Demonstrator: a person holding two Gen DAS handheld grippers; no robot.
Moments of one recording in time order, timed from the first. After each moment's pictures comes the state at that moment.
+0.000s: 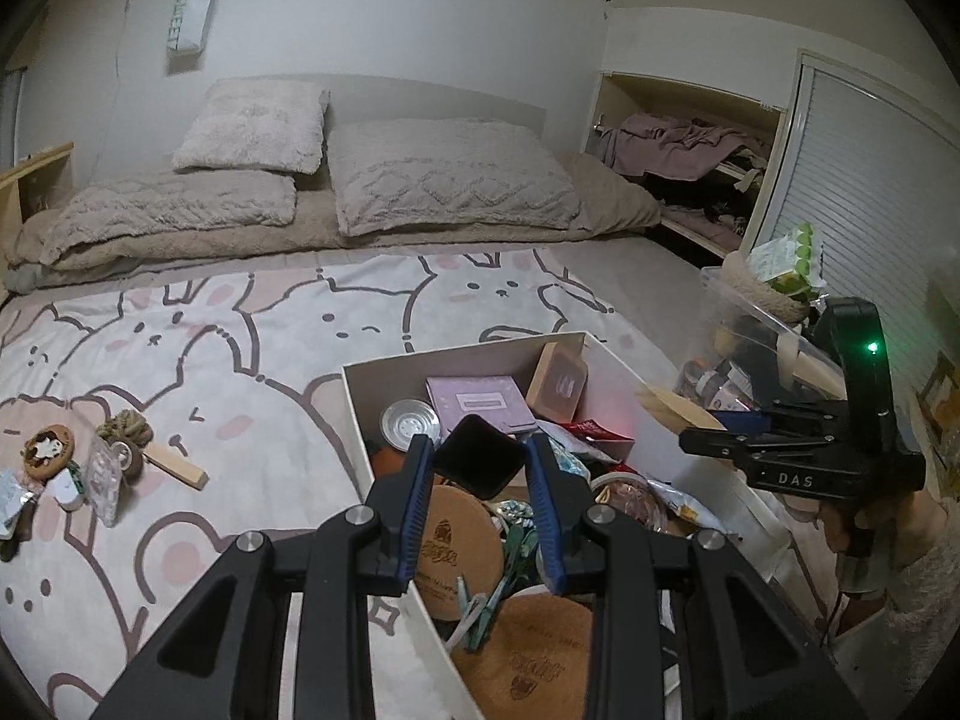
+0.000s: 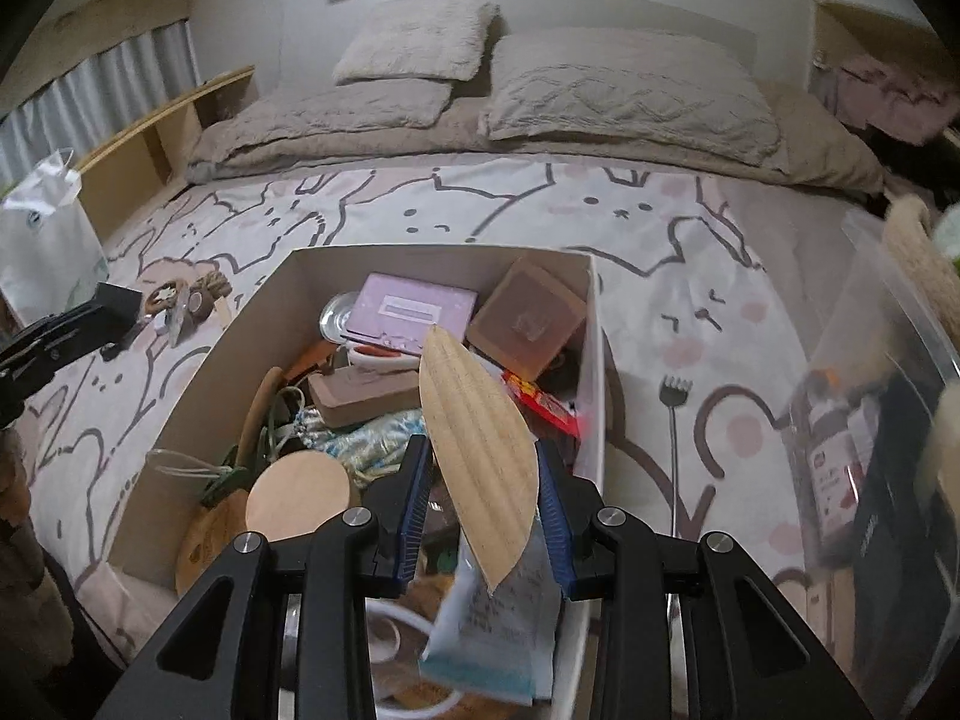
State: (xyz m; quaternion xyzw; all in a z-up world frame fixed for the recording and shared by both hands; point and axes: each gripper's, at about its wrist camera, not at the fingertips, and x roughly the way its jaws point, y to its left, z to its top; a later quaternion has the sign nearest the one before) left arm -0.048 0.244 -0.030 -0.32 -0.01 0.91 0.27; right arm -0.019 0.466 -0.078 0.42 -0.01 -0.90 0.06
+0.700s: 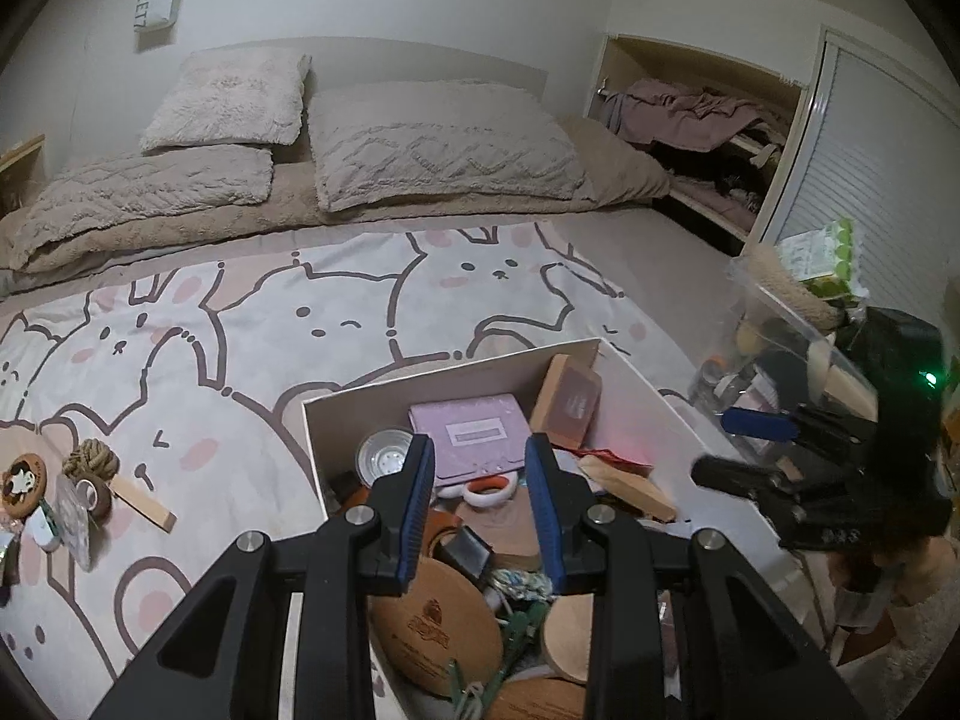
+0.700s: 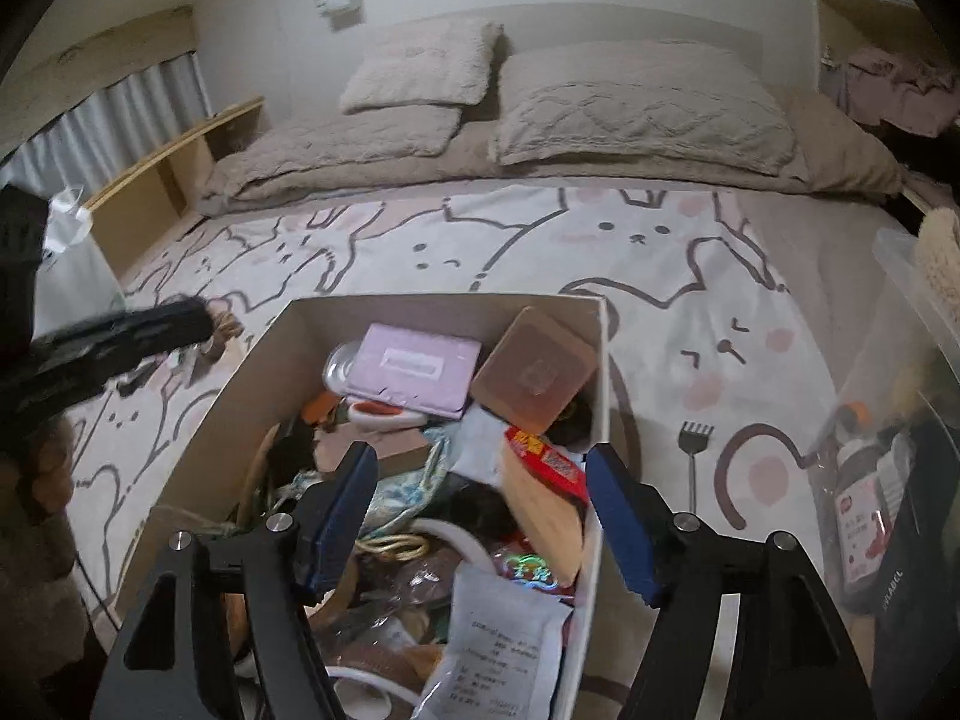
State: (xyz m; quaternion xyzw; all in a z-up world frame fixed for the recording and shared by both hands) left arm -0.113 0.284 -0.033 -0.36 0.01 0.89 0.27; right arm -0.044 0.482 -0.076 0.40 -0.04 -0.91 0.08
